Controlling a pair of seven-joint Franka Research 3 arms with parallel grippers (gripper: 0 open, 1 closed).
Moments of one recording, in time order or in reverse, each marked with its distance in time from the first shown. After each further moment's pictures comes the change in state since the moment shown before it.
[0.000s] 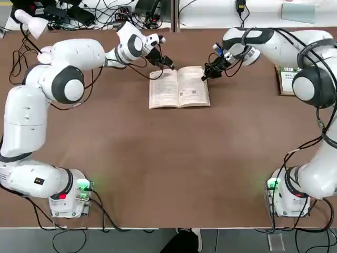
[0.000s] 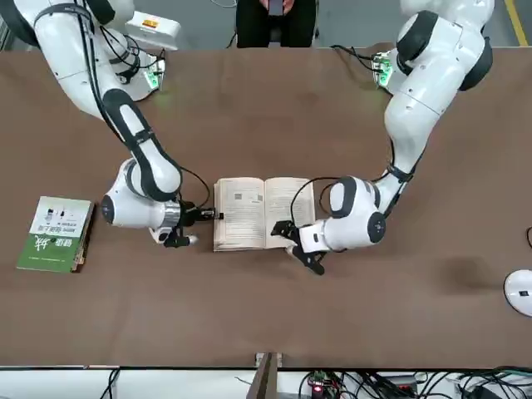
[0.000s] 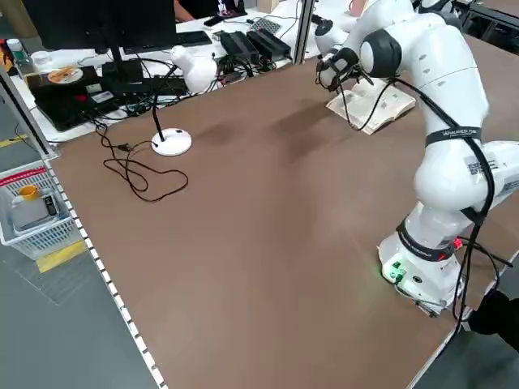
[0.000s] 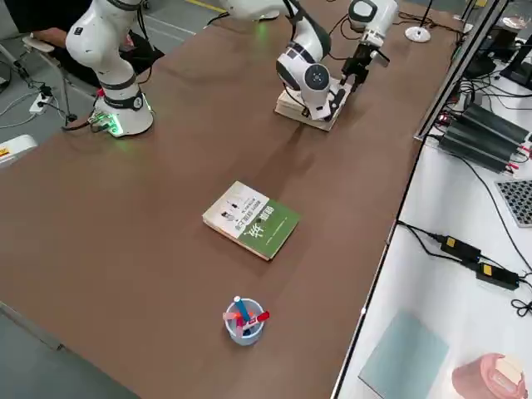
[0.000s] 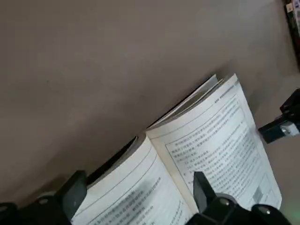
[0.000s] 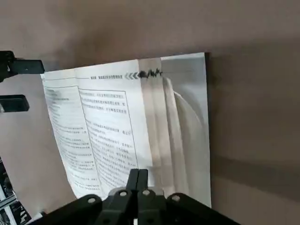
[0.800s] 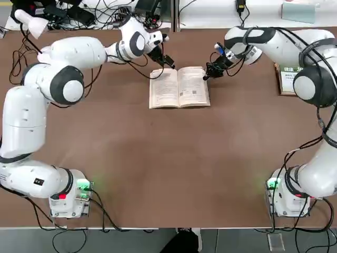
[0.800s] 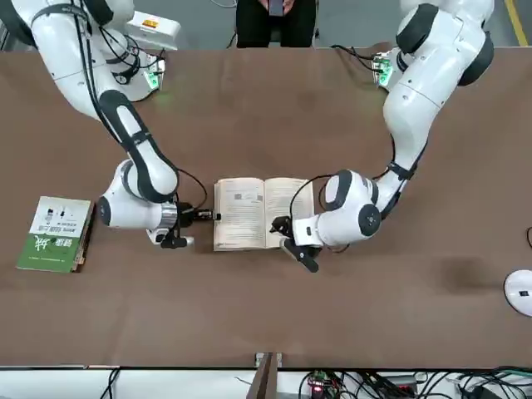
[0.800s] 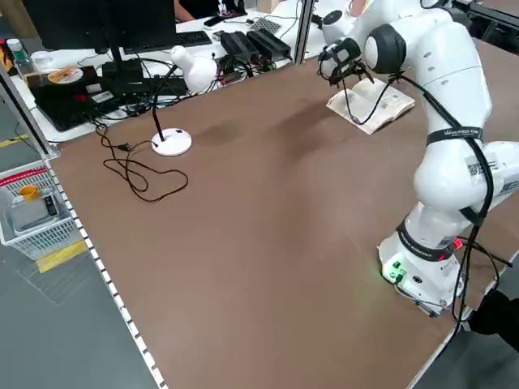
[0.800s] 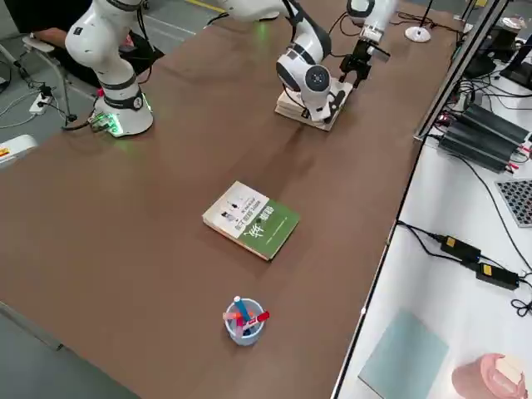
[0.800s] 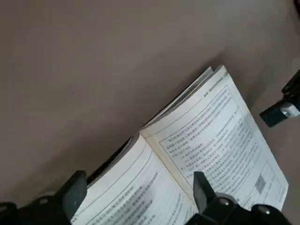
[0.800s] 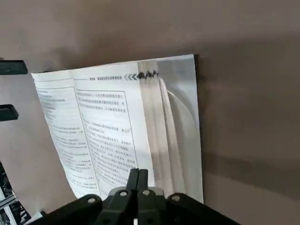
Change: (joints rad) left arm -0.025 -0.028 0.001 -0.006 0.109 0.000 -0.014; right arm -0.014 0.000 0.000 0.004 -0.022 -0.019 0.015
